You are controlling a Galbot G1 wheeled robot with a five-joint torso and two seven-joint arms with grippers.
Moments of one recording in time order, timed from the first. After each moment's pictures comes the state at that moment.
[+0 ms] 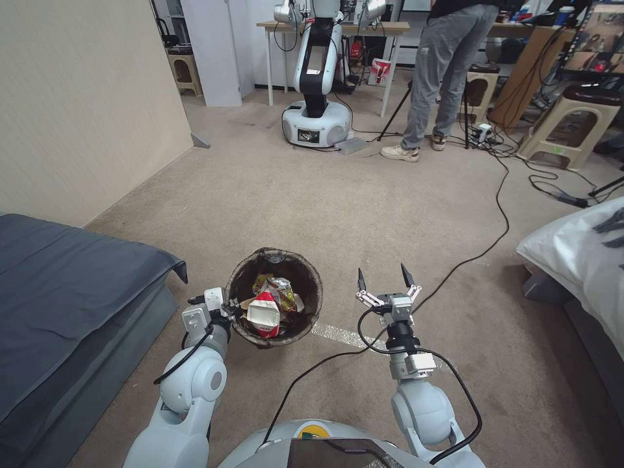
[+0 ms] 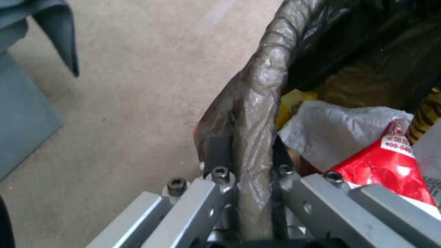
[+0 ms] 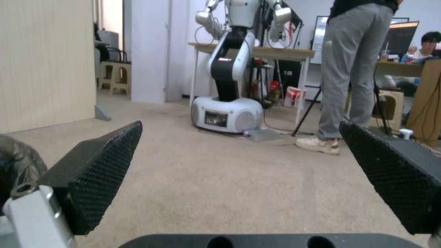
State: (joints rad) left arm 1.49 -1.44 -0.44 -2.21 -0.47 0.64 -0.40; right arm -1.57 1.45 0.43 1.97 -0.07 0.34 0.10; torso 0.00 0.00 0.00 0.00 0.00
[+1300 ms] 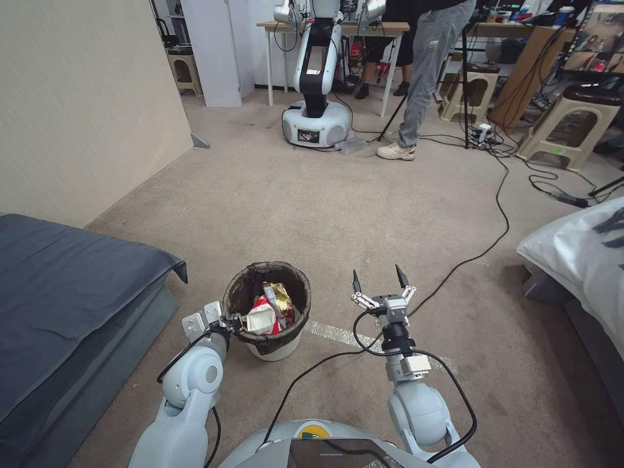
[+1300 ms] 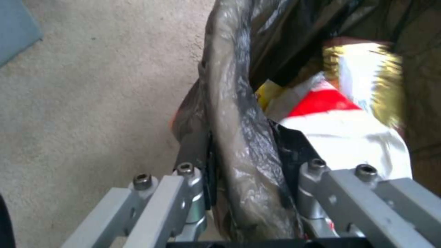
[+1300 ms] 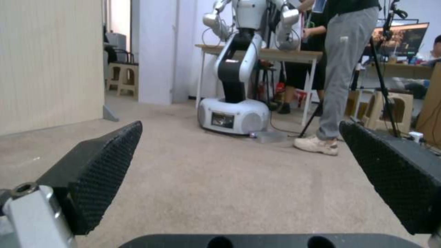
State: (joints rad) left arm 1.46 -1.46 -0.50 -2.07 -0.68 0.72 -0.50; right arm -1.57 1.46 0.41 1.96 -0.09 0.36 0.09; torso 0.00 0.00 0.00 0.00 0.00
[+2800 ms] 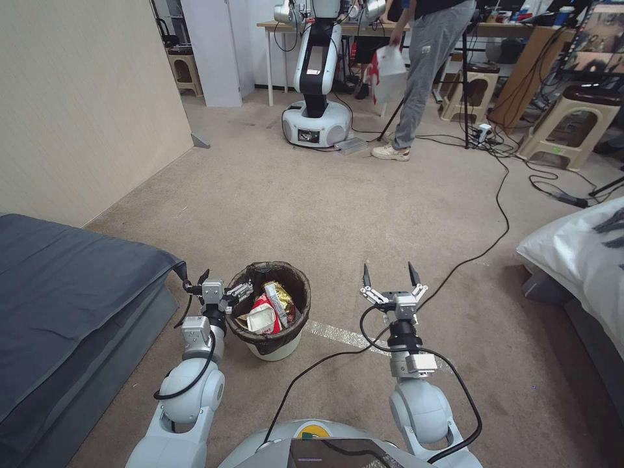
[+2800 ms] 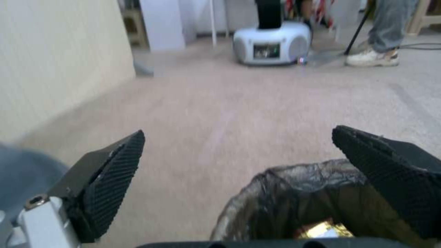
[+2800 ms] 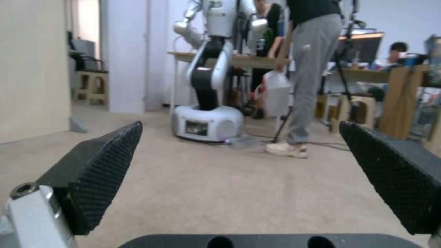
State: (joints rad) left arm 1.53 -1.44 -0.48 -2.09 -0.05 0.11 -0.11; right arm -1.57 1.48 0.45 1.98 -0.10 0.37 0.17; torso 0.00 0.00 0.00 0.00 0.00
